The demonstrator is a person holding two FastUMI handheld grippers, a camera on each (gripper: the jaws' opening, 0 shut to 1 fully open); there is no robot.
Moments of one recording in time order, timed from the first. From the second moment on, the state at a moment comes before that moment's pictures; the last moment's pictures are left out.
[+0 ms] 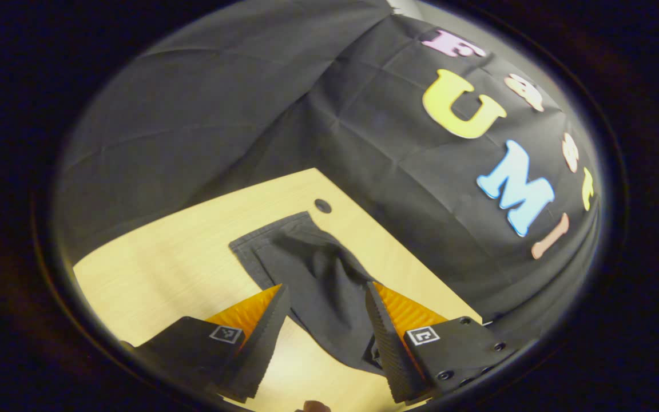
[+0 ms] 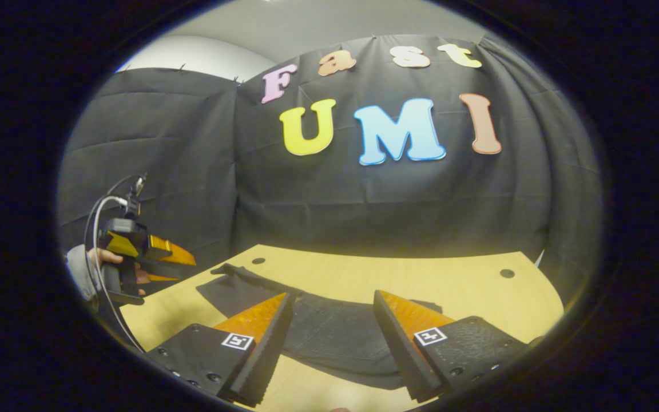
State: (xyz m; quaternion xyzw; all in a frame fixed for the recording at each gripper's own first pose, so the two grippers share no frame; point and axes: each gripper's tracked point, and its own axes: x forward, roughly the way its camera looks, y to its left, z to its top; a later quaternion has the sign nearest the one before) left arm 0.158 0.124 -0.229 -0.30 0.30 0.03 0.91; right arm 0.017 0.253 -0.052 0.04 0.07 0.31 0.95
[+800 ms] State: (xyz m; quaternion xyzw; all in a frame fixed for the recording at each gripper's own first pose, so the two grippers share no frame) left arm 0.211 0.166 -0.348 -0.43 0.43 0.11 0.79; right arm 0.044 0.164 -0.022 0.06 0.07 0.17 0.98
